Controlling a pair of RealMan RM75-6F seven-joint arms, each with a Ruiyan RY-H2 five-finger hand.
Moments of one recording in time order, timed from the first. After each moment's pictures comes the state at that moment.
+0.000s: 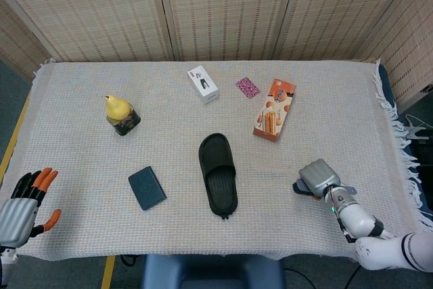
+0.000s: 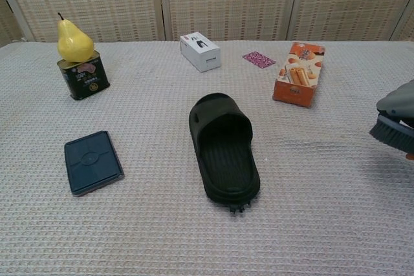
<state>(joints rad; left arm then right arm) -0.10 -1.10 0.00 -1.60 1.57 1.47 -0.02 1.01 -1.15 -0.33 -1.81 -0.67 0.87 -0.67</state>
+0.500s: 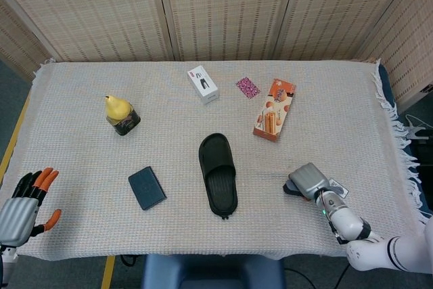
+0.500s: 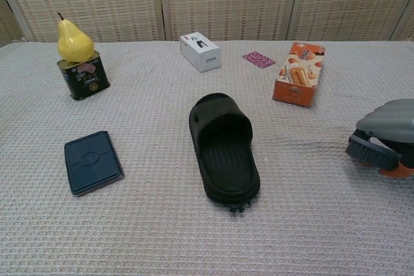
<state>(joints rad) -0.11 -1.10 0.00 -1.59 1.56 1.45 -0.02 0.88 -1.30 -0.26 -1.62 -0.83 0.89 -0.61</state>
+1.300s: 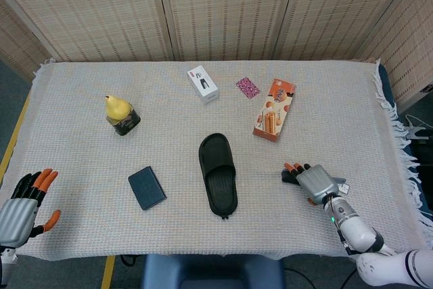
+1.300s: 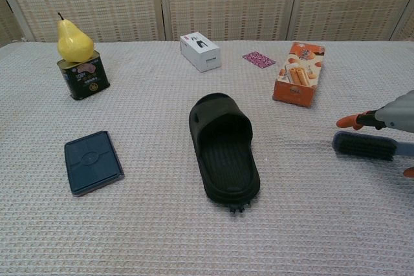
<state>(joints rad) -0.10 -1.09 0.01 -1.60 1.56 1.46 -0.02 0.80 -1.19 -0.23 -1.78 -0.87 0.98 -0.68</state>
